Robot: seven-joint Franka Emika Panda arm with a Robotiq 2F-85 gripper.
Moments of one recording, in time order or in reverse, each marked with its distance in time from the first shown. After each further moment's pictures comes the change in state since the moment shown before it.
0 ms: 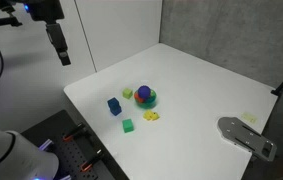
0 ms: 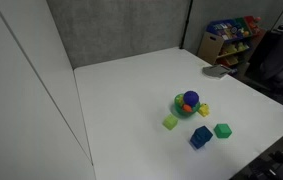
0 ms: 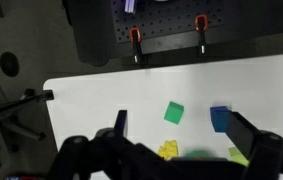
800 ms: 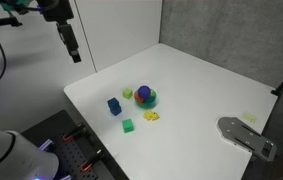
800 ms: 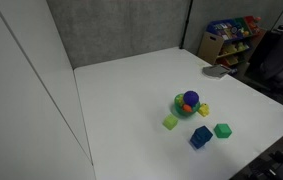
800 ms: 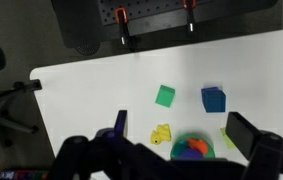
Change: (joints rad) arm 0.000 0.064 0.000 0.010 0.020 0.118 0.045
